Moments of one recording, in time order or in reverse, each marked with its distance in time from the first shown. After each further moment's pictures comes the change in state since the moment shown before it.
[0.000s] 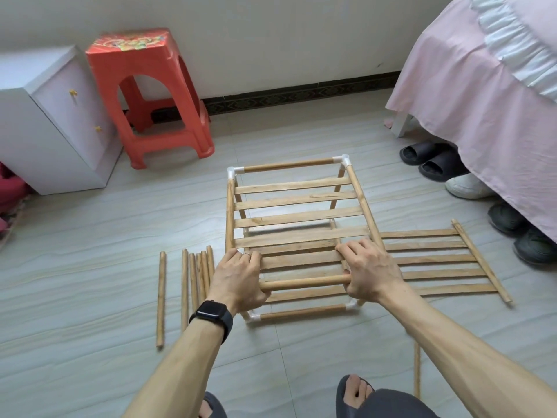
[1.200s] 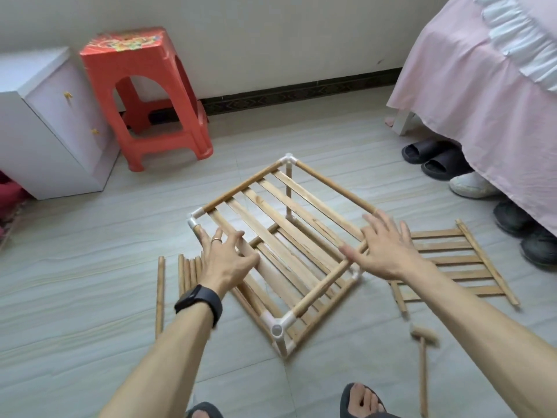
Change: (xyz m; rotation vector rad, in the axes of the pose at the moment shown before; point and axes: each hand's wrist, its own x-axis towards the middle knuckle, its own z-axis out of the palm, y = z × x) left_hand 0.028 -0.027 -0.016 -0.766 -0.049 -0.534; right_hand 0.036 0.039 -0.018 0.087 -0.259 0.270
